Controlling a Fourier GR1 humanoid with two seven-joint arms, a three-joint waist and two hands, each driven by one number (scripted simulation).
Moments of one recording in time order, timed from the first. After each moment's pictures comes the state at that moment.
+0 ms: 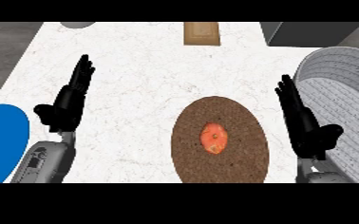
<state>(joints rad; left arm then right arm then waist) -0.23 0.26 -0.06 -1.32 0.11 0.15 -0.17 -0.03 -0.21 0.11 -1.57 -0.10 -0.19 0.01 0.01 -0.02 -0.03</state>
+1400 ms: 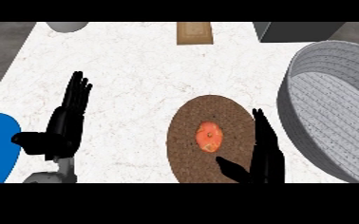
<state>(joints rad) -0.03 0.18 -0.09 -1.60 0.14 0.23 -0.04 0.16 -0.05 0.47 -1.70 1.06 -0.55 0.65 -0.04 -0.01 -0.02</state>
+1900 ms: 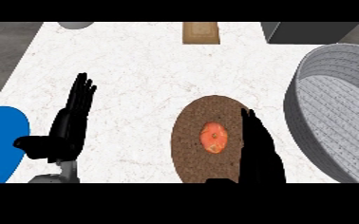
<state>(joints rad) -0.02 0.17 -0.11 -1.63 0.13 0.22 -0.04 0.06 -0.01 0.63 -1.99 1.16 0.00 1.09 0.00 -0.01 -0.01</state>
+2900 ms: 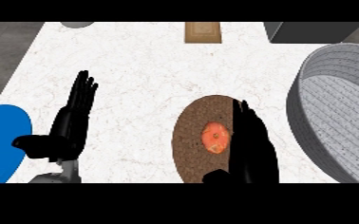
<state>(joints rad) -0.03 0.16 -0.12 -1.66 0.12 0.23 -0.01 -0.13 -0.02 0.63 -1.96 1.07 0.18 1.24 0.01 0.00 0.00</state>
